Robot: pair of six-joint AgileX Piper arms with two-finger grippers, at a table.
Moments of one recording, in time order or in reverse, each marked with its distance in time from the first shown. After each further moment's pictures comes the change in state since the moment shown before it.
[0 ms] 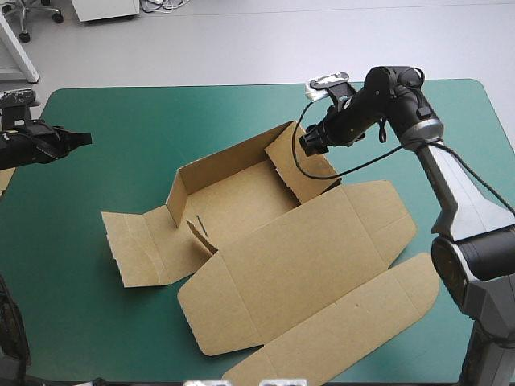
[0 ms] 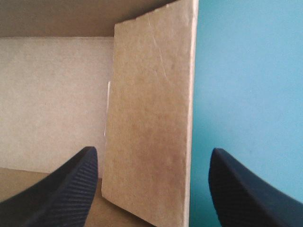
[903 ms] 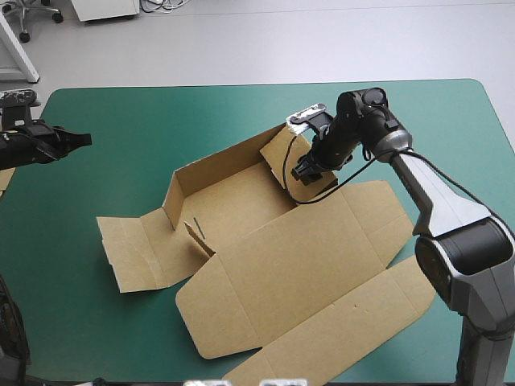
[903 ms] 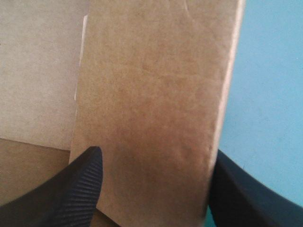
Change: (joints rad) left arm 0.000 0.000 0.000 0.005 -0.002 0.019; right arm 0.079 0.053 0.098 -0.101 -0.008 -0.071
